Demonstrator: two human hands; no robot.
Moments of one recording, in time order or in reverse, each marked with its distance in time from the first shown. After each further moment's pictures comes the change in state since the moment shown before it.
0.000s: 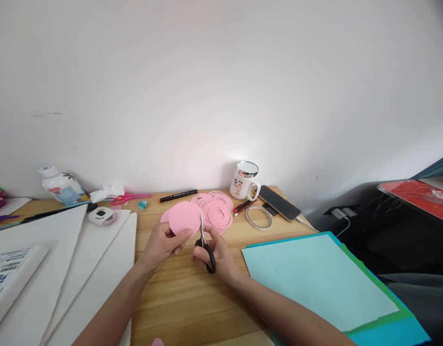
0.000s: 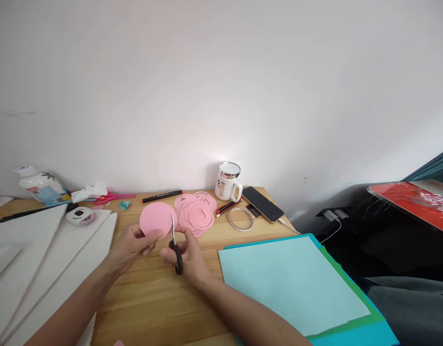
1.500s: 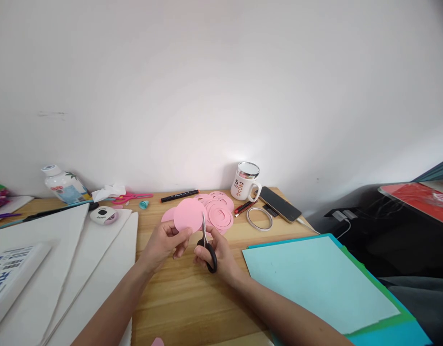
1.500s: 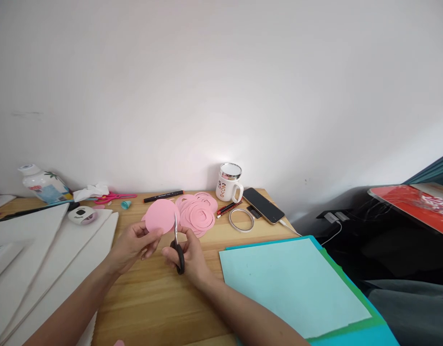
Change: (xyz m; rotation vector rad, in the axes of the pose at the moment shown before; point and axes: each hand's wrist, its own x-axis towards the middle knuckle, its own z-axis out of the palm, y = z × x) left_hand -0.002 0.006 0.001 -0.091 -0.060 -0.021; right_hand -0.001 0.000 0.000 -0.032 0.012 0.007
